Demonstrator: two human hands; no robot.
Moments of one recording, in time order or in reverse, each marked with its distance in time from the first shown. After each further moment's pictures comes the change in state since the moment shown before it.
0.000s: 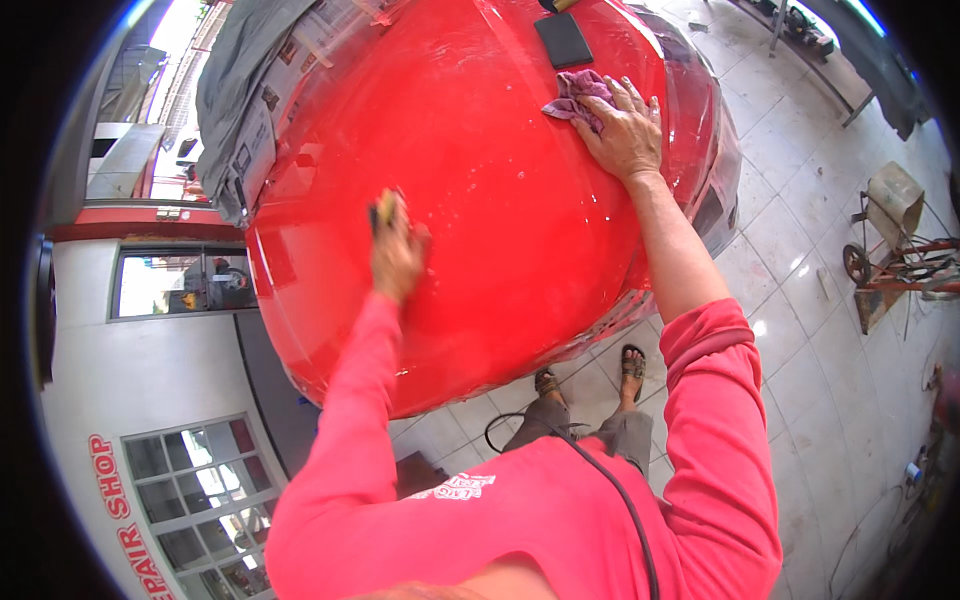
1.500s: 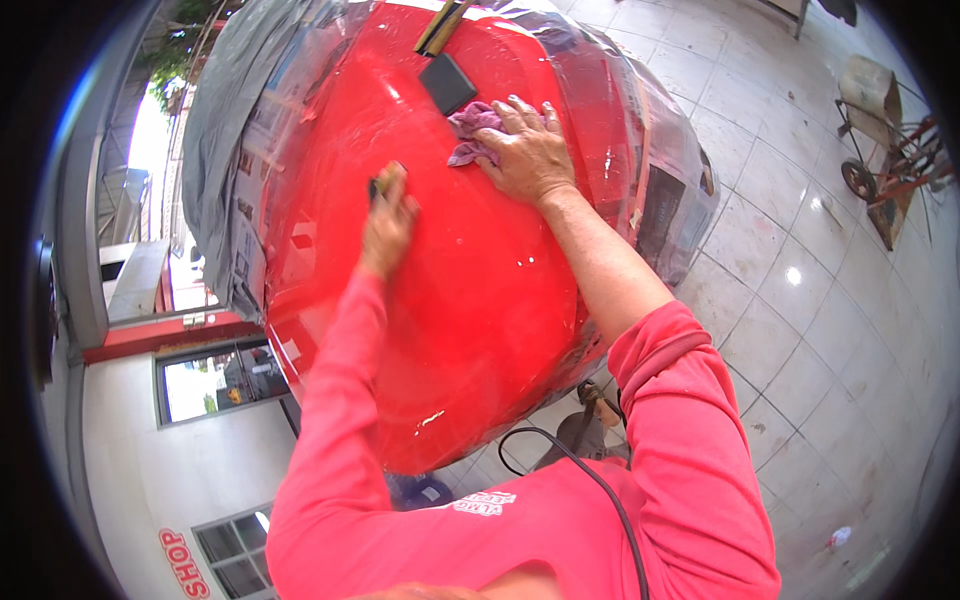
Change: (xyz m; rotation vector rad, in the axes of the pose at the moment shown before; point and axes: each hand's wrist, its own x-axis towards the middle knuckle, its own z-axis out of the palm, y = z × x) left_hand 0.177 0.065 0.014 -0.133 -0.090 0.356; right_hand -0.003 -0.020 -0.007 0.216 0.018 0.079
